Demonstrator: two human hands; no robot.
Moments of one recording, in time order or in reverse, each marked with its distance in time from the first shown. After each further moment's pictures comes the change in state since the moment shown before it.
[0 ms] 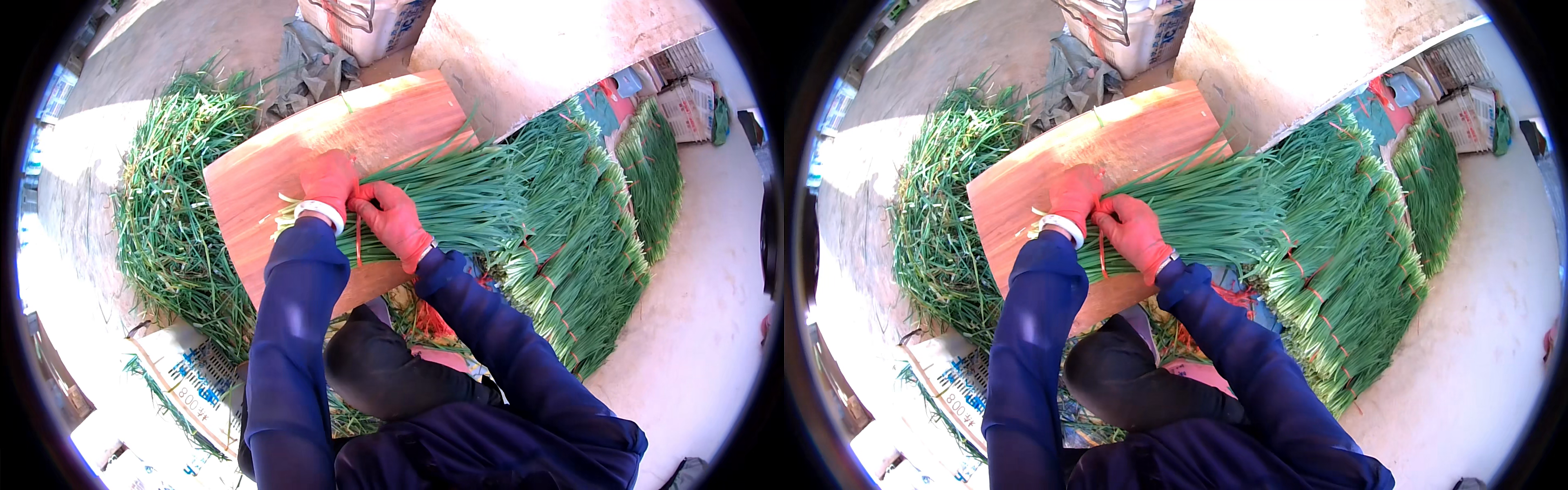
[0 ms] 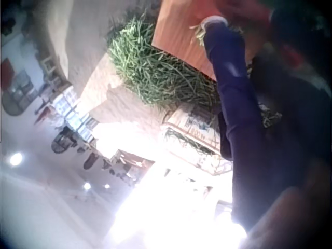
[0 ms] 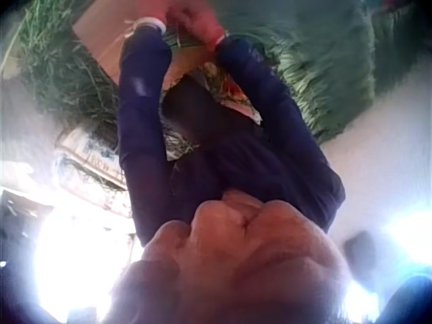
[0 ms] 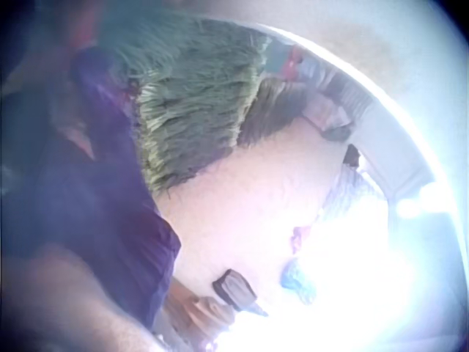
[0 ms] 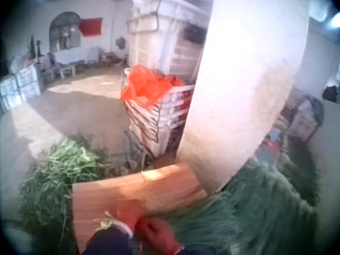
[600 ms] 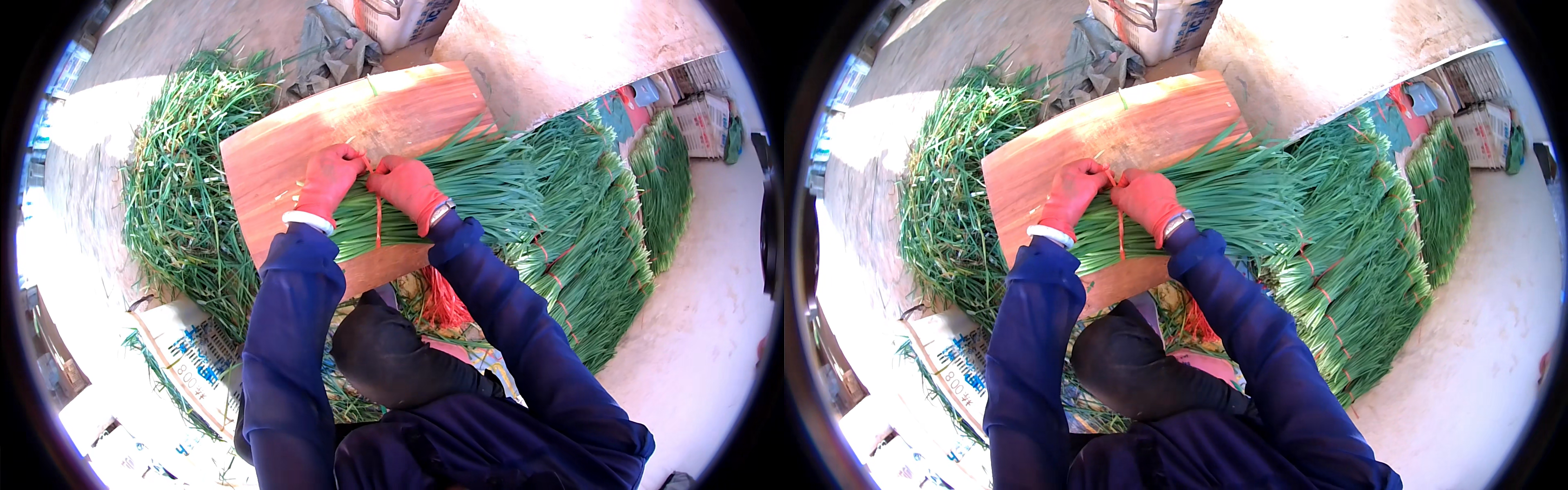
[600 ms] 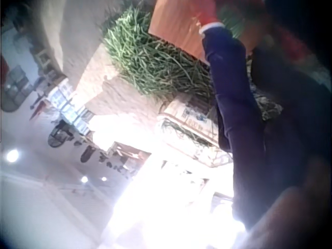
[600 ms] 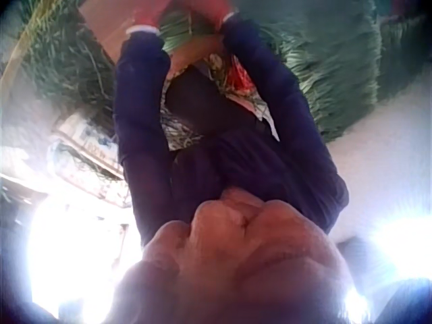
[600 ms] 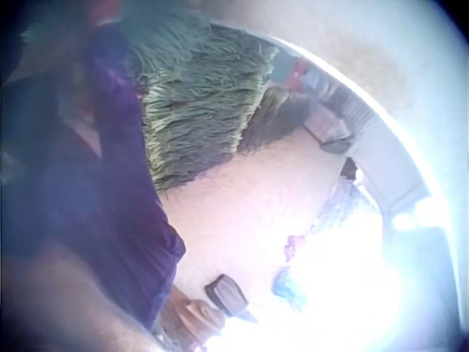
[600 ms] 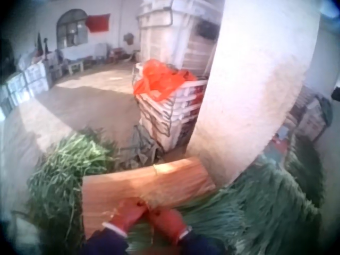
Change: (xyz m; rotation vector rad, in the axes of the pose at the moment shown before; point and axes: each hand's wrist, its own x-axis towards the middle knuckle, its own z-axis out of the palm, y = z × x) left_hand -0.032 -0.037 0.004 -0.831 0.061 0.106; right_hand 0.038 -0.024 -0.007 -0.560 -0.274 0.364
